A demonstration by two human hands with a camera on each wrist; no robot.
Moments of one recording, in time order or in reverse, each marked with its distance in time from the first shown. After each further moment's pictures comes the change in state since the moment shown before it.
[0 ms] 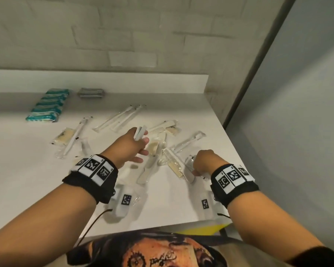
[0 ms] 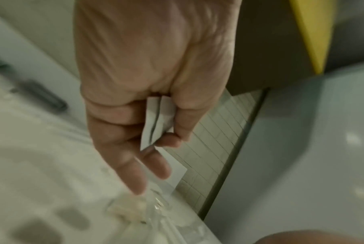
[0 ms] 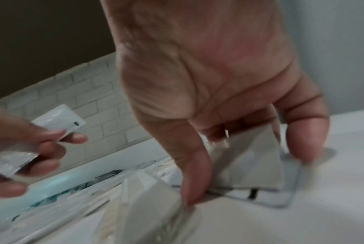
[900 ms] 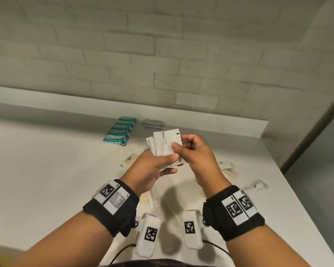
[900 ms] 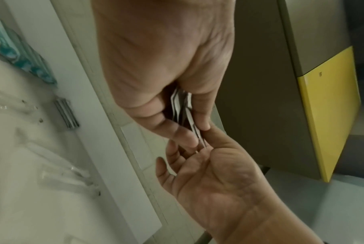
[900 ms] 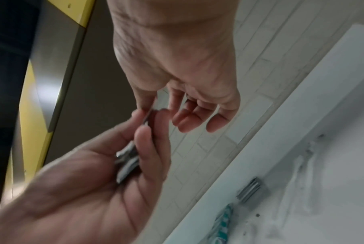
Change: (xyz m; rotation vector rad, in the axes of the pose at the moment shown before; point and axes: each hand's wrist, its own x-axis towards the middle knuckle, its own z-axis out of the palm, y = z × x) left_hand -0.052 0.018 -0.108 -0.588 0.012 0.277; right_hand -0.057 -0.196 -0.079 1.493 0.191 -0.825
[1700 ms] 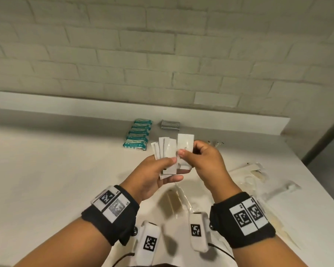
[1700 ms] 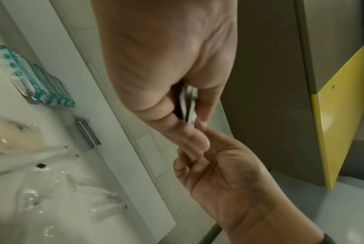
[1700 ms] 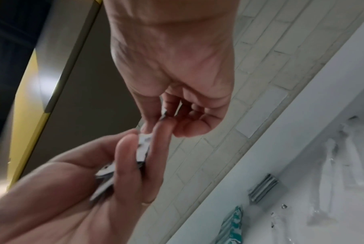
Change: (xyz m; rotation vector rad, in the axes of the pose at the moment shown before) left_hand -0.005 0.030 -0.098 -0.087 -0.045 -0.152; right_hand 0.018 0.008 0.087 -0.139 0.063 -0.022
